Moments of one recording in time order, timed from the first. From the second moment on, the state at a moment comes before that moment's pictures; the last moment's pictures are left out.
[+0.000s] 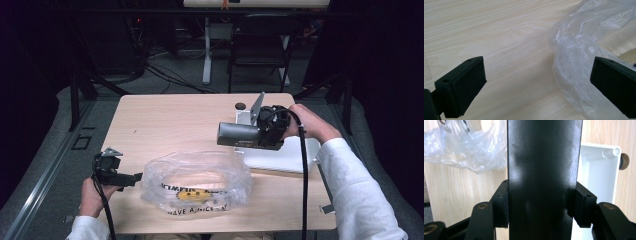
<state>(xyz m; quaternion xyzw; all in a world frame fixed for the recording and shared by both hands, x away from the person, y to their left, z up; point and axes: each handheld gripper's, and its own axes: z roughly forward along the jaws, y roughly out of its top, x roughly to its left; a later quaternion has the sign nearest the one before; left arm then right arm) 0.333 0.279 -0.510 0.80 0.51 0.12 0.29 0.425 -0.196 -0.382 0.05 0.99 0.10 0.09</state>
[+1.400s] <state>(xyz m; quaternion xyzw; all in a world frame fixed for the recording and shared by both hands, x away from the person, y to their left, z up) 0.334 0.279 -0.511 0.80 0.51 0.12 0.29 0.448 -0.262 -0.443 0.08 0.99 0.06 0.08</state>
